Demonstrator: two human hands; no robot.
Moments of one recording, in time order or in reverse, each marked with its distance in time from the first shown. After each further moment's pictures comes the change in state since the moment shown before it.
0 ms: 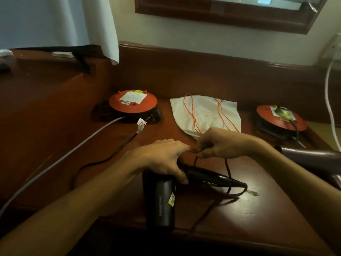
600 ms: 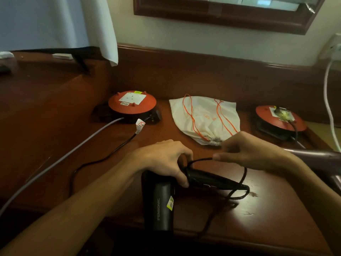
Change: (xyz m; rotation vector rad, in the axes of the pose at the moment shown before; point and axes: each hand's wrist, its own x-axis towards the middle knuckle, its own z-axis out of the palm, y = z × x) left_hand -0.001 0.007 0.002 -0.138 -0.003 -0.010; right_hand -0.064 0.007 0.000 0.032 0.180 0.108
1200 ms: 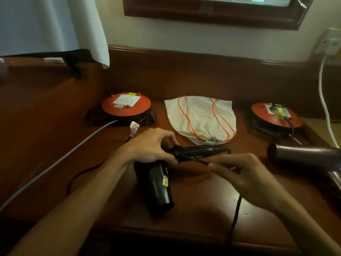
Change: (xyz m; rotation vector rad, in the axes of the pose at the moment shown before) left_hand 0.013 -0.036 -0.012 -0.157 0.263 -0.032; right_hand -0.042 -0.013 0.053 0.291 0.389 -0.039
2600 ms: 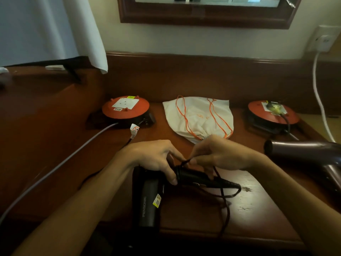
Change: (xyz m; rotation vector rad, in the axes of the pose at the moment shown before) left_hand -0.009 0.029 0.003 0.075 -0.376 0.014; right_hand 0.064 0.004 -0.009 0.103 -0.547 -0.027
